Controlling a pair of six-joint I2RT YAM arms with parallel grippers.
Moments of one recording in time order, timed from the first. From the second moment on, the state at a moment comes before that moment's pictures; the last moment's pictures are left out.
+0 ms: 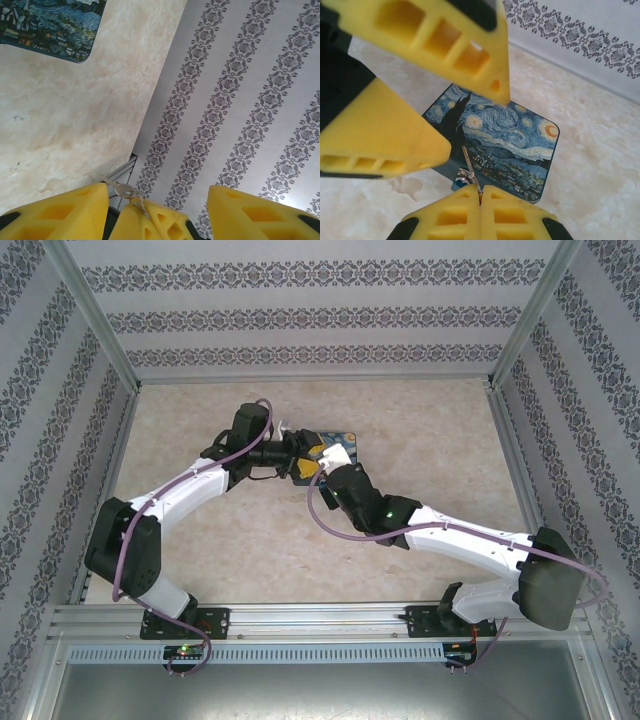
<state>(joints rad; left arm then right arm) -0.45 1.57 1.10 -0.08 0.76 -1.43 0.96 1.32 0.89 -0.14 0.54 0.11</state>
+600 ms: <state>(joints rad) -0.47 1.63 1.13 -0.08 0.76 -1.45 0.96 1.32 0.89 -0.13 0.53 0.10</state>
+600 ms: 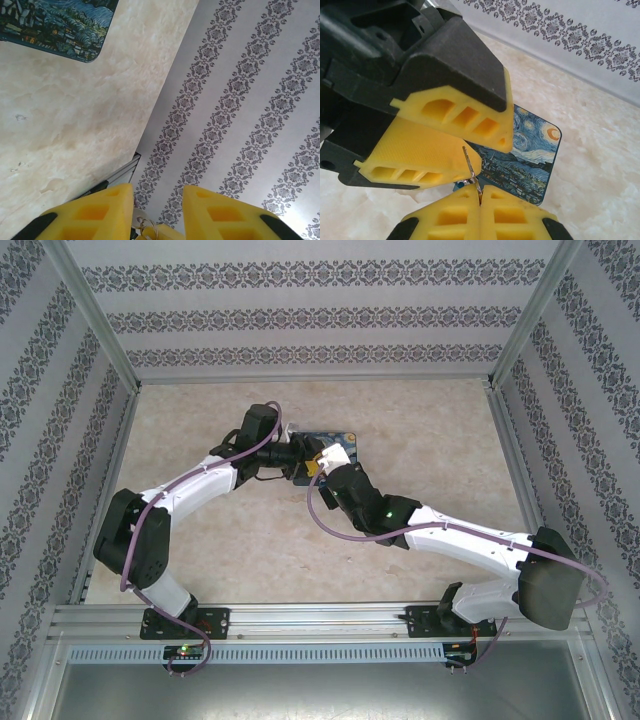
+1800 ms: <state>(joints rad) -0.44 1.50 1.10 0.02 0.58 -0.86 0.57 1.03 0.74 0.02 0.00 0.83</state>
